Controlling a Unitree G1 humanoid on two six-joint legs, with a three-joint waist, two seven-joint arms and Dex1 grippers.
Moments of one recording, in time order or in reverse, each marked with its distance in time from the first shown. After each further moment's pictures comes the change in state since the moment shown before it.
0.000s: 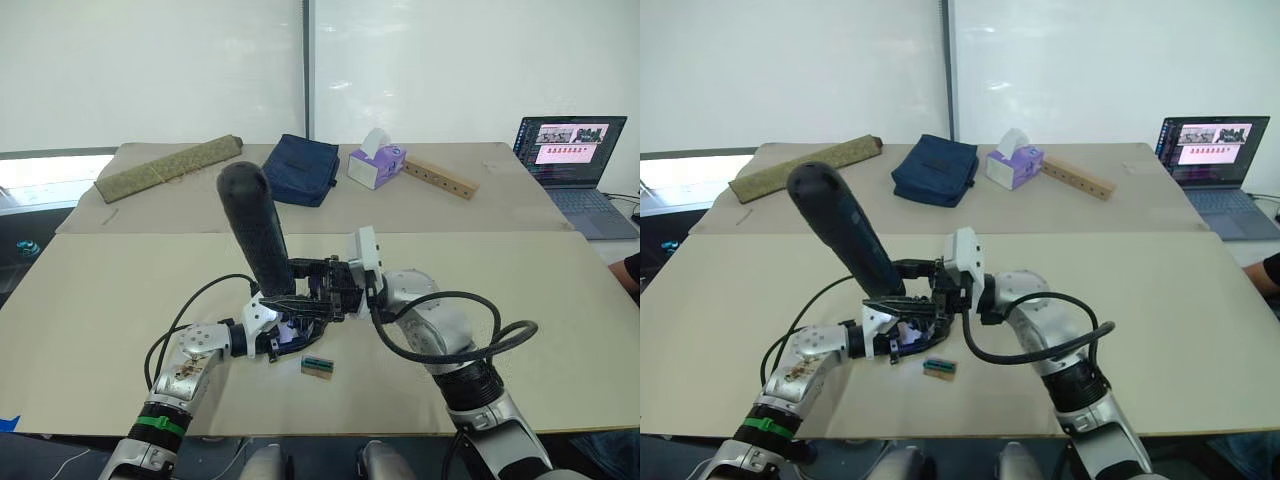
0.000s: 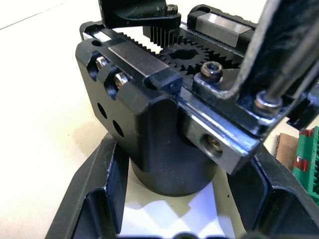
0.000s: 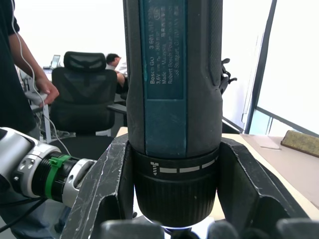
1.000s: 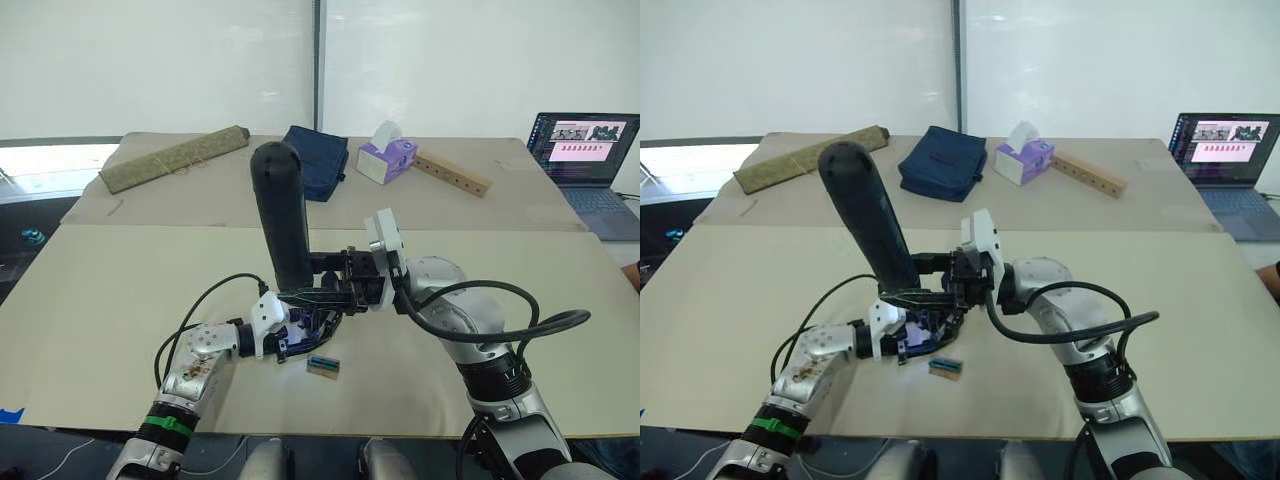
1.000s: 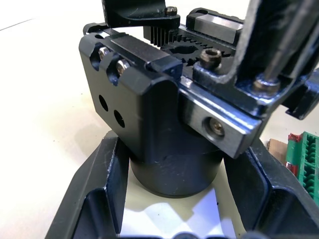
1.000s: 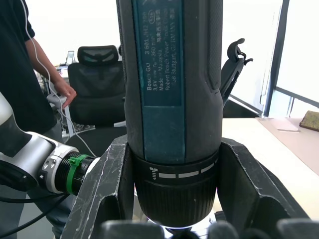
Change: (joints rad) left arm -0.004 -0.043 -0.018 0.000 -0.006 -0.015 0.006; right arm -0.044 -0.085 -0.072 -0.112 0.092 0.197 0.015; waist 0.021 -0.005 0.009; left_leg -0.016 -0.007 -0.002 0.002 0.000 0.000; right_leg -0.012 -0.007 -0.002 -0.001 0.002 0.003
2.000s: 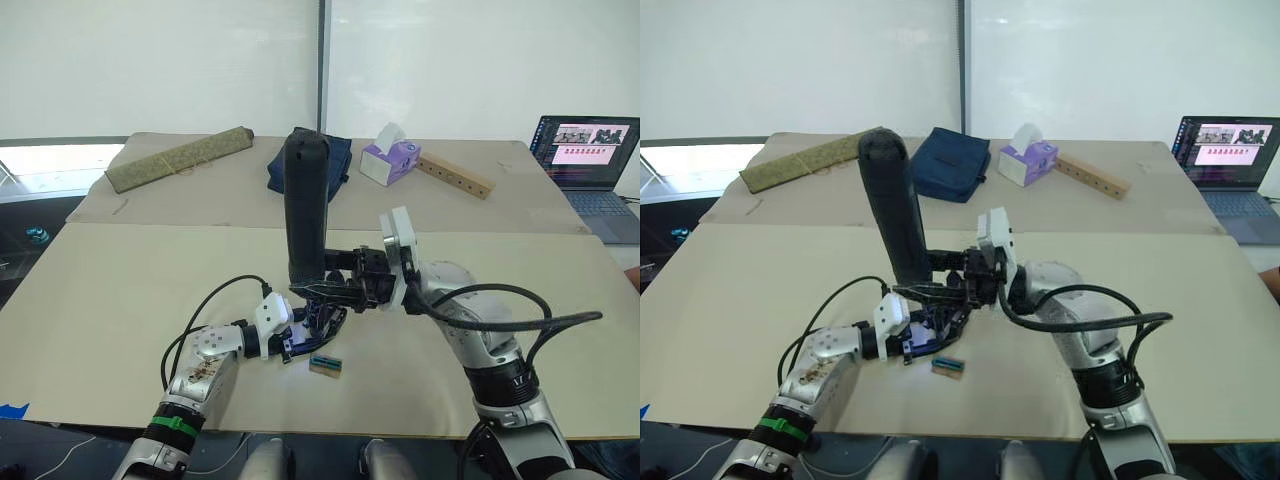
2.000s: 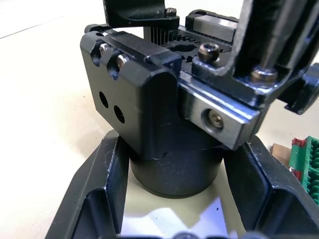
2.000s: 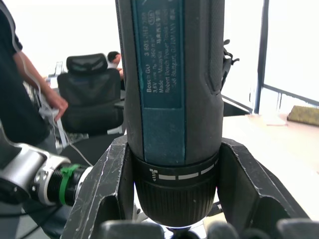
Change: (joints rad) left arm -0.001 -0.012 -0.005 0.030 0.003 -0.041 0.024; right arm 0.040 0.001 -0.047 -0.016 0.017 0.022 -0.013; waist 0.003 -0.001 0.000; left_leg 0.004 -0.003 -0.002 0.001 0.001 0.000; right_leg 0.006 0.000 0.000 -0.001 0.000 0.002
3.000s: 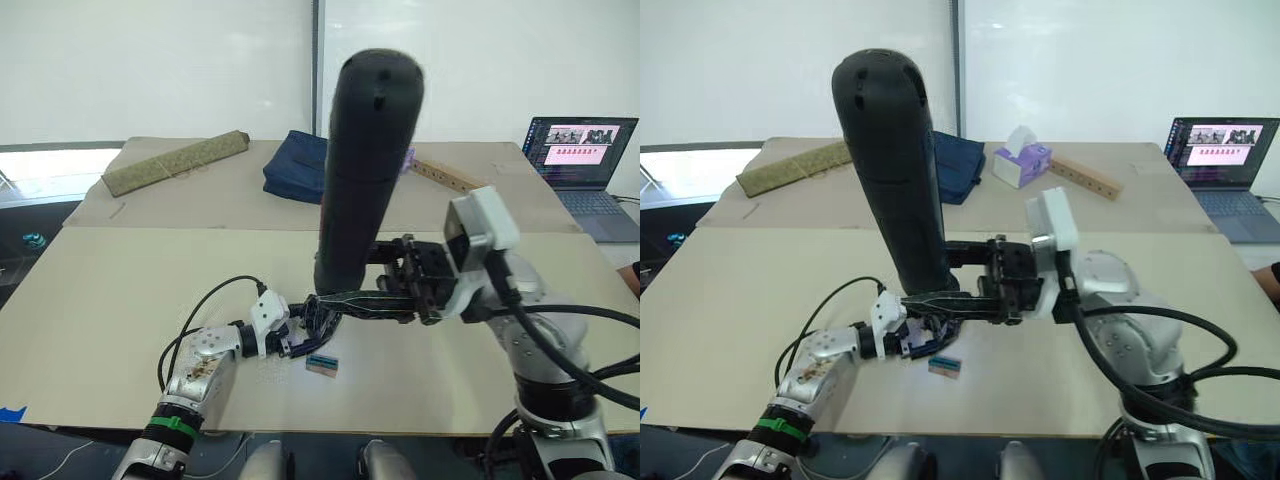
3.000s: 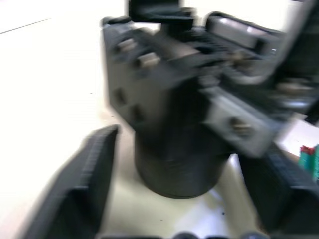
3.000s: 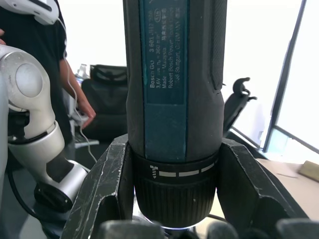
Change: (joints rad) left arm 0.002 0.007 0.027 0.009 -0.030 0.049 0.020; right arm 0.015 -0.230 -0.179 -0.327 0.321 0.135 -0.069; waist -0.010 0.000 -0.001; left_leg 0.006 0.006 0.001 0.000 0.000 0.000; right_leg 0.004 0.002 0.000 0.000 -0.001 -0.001
